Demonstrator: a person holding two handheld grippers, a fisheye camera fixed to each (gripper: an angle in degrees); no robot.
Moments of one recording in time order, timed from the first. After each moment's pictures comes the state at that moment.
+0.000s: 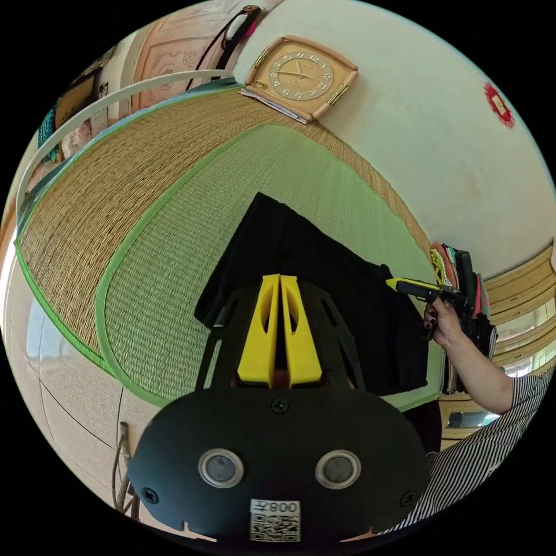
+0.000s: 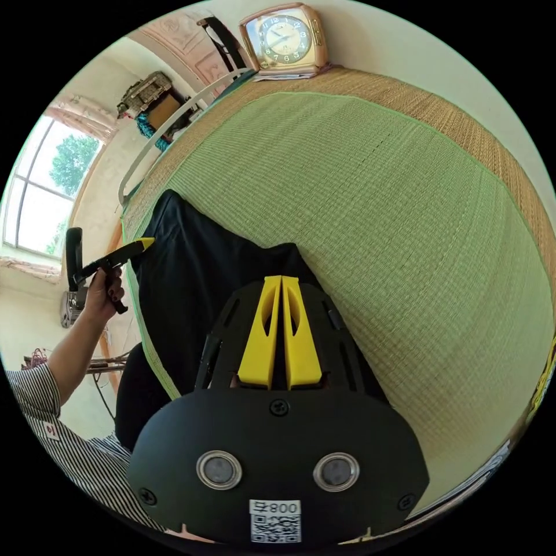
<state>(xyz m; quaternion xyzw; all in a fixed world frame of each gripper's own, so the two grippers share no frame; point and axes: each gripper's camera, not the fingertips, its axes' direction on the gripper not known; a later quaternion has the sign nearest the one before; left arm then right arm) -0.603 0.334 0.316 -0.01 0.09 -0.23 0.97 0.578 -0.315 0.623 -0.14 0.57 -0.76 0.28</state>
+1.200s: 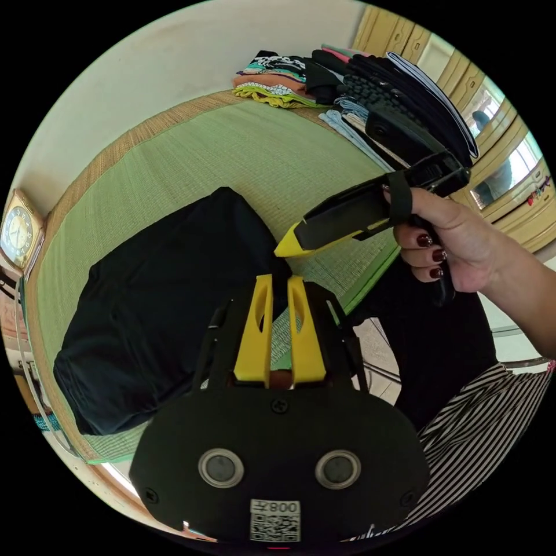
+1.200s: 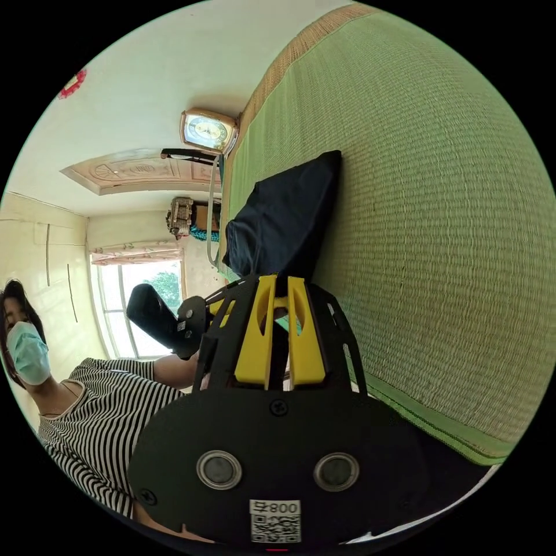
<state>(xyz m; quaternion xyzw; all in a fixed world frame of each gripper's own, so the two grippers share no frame) -0.066 0.283 0.317 -0.13 0.12 0.27 0.95 0.456 -0.365 0.243 -0.17 0.38 -0.65 0.64</state>
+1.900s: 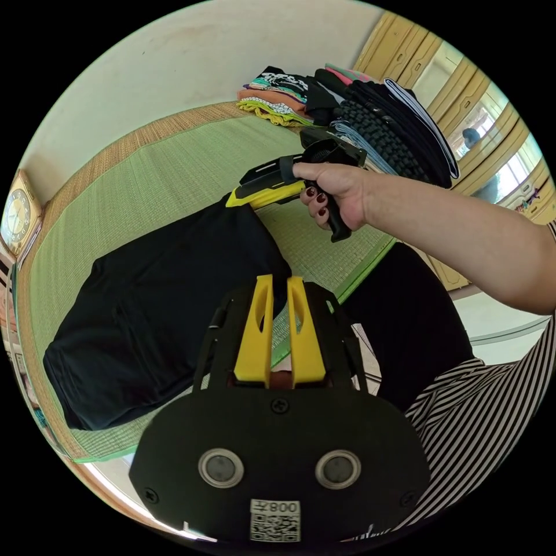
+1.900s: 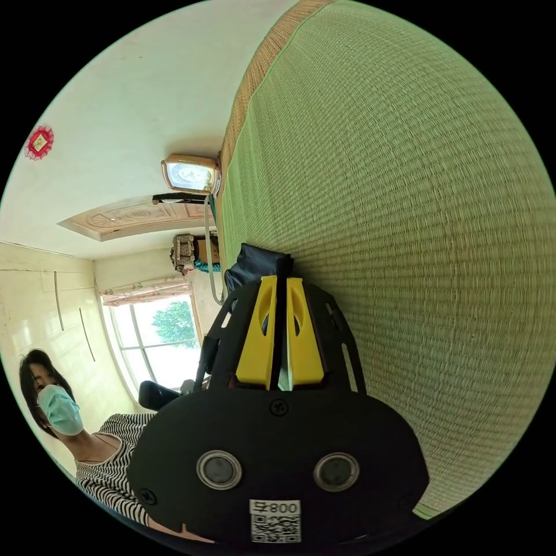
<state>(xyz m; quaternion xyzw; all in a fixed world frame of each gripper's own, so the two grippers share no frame) -0.080 0.300 0.298 -0.11 0.16 0.25 0.95 0.390 -0.419 0.298 -0.15 0.34 -0.61 0.70</state>
